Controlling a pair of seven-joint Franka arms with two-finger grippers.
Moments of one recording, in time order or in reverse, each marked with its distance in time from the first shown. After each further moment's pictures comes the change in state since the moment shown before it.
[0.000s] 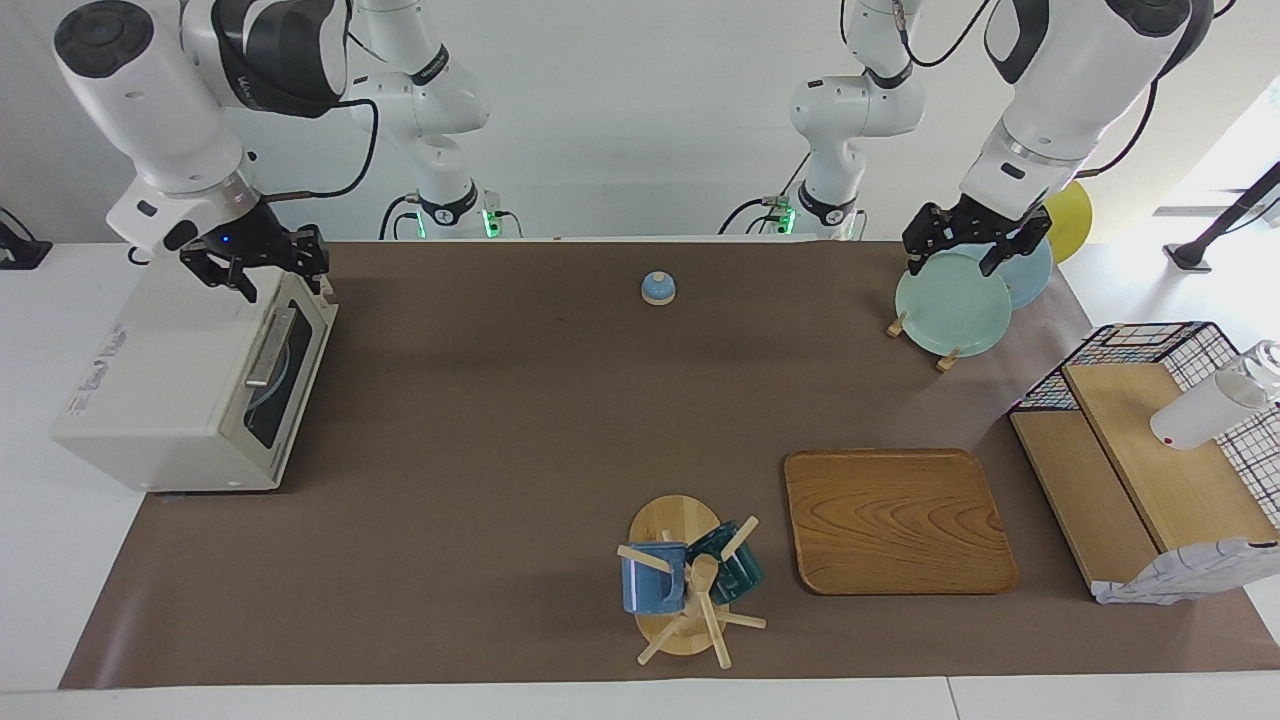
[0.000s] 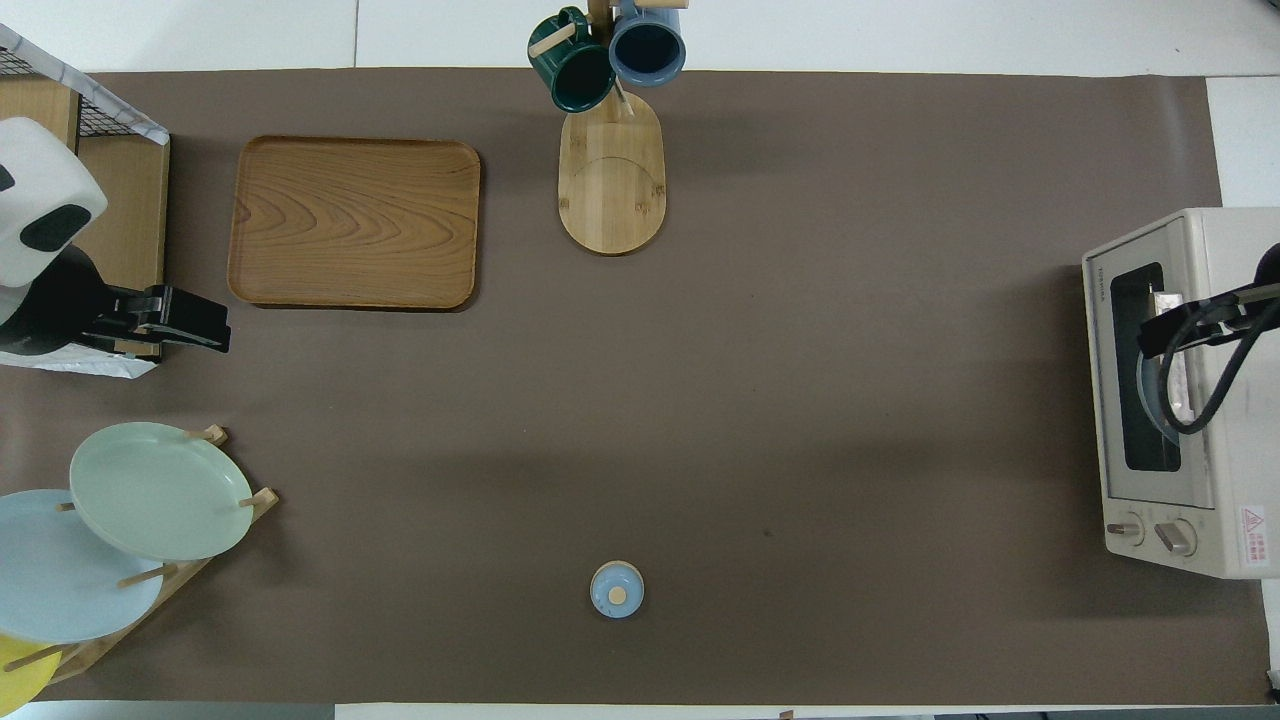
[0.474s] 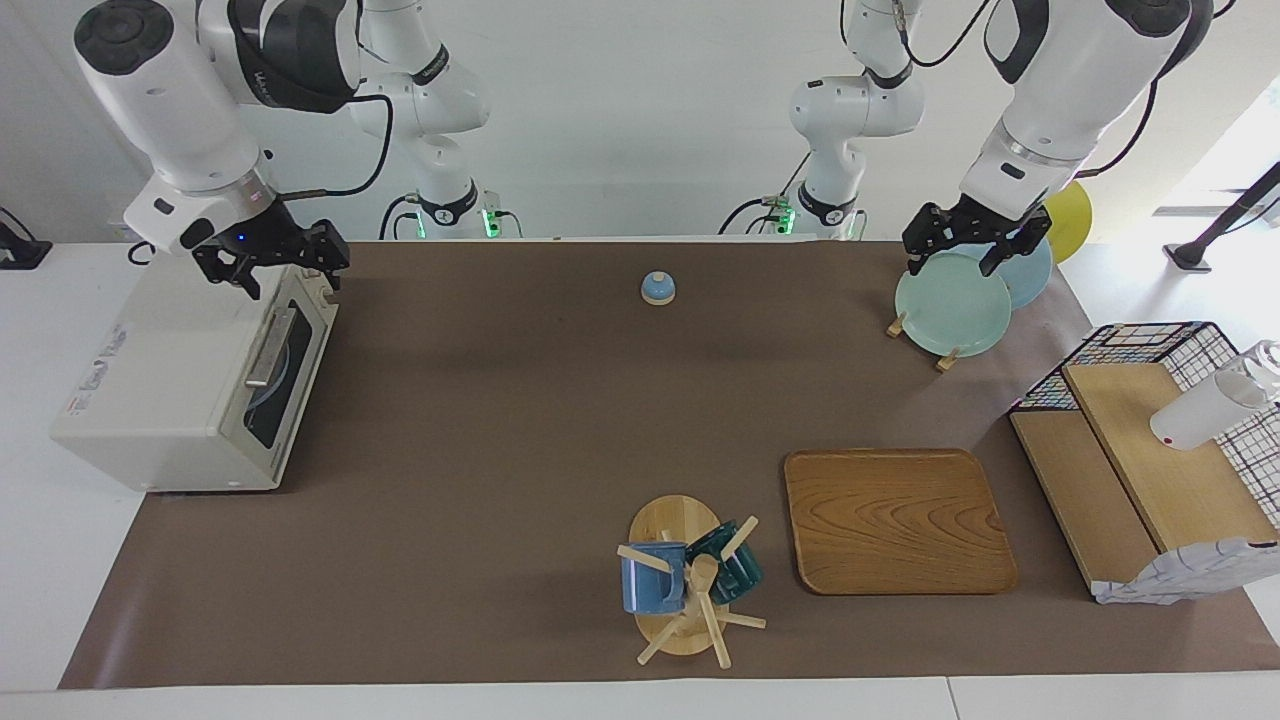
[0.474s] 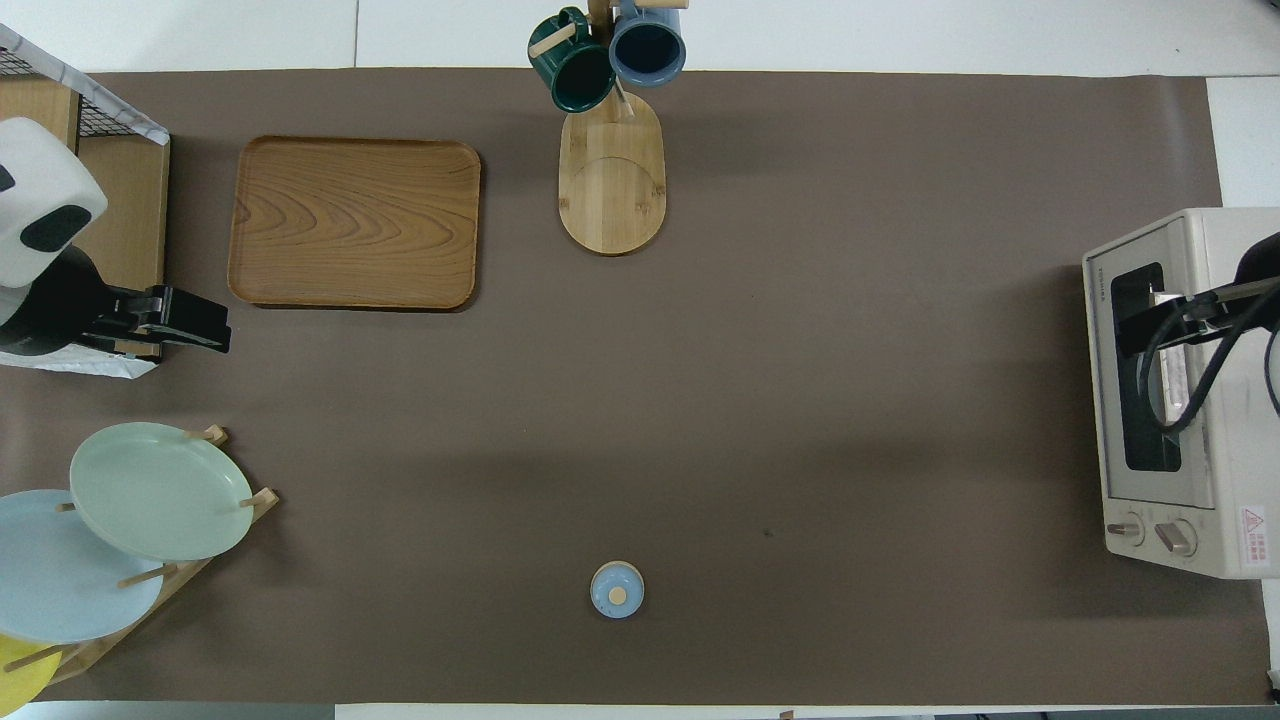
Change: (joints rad) left arm 0.000 0.000 0.000 0.000 0.000 0.000 0.000; right arm 0.055 -0.002 -0.041 0.008 0.007 -0.014 0.015
